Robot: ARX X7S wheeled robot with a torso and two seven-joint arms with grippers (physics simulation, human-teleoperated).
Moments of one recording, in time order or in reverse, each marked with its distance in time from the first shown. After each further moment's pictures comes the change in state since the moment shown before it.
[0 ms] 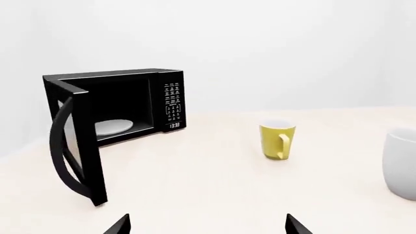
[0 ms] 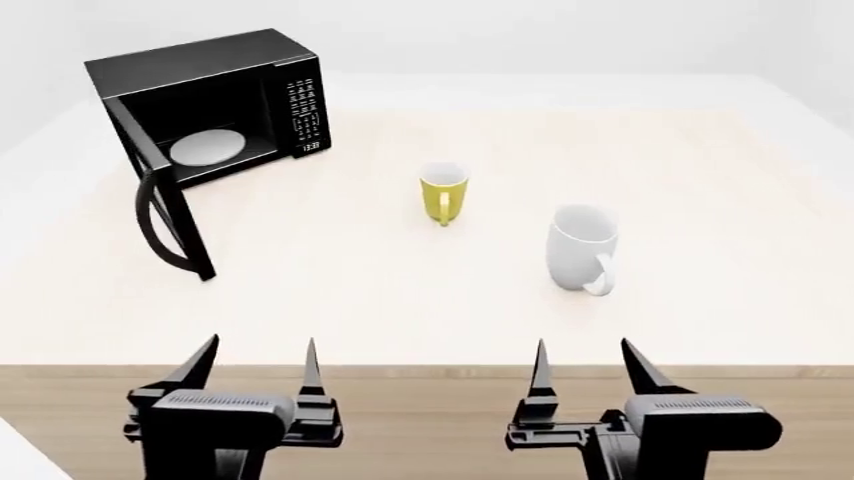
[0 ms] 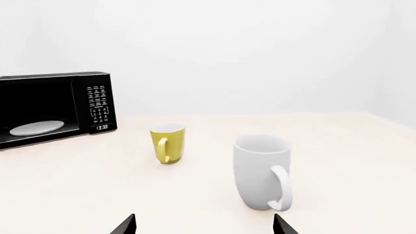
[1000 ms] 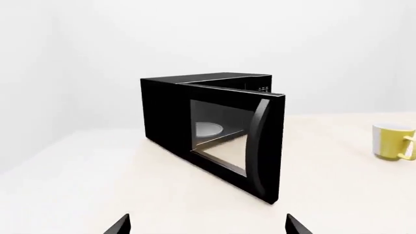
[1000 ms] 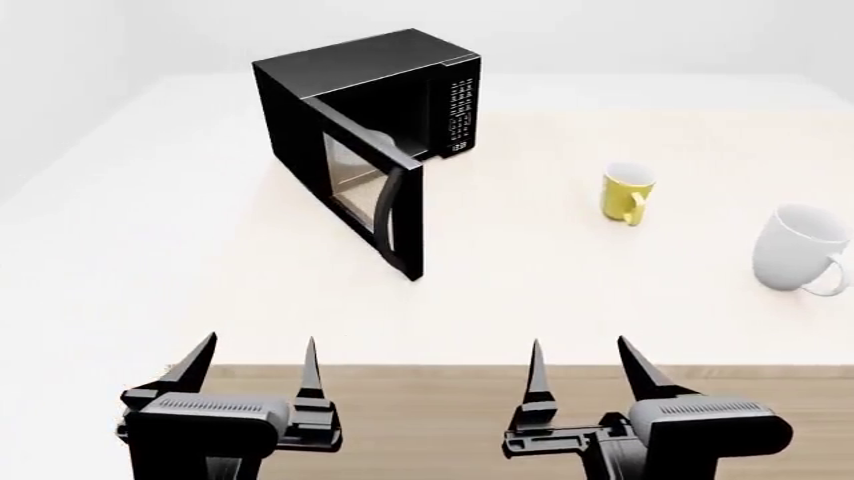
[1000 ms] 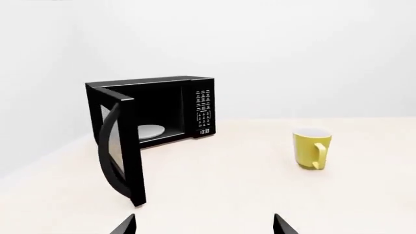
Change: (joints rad) left arm 0.016 -0.040 0.015 0.064 -0.047 -0.021 -0.031; right arm -0.020 0.049 -0.029 -0.072 0.053 0.019 0.026
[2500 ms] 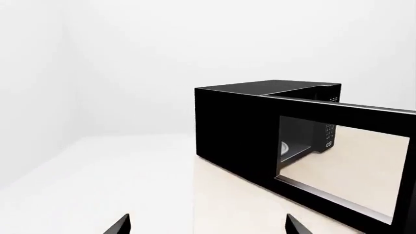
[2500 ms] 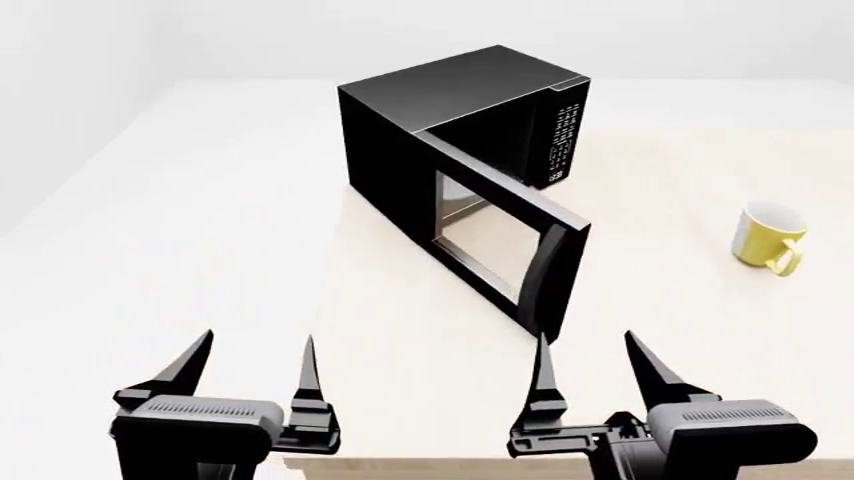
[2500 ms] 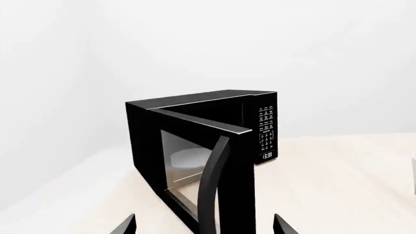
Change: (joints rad) left arm 0.008 -0.045 0.018 0.036 -0.043 0.005 -0.042; right arm -0.010 0.057 -0.023 -0.028 0.073 -0.057 0.056
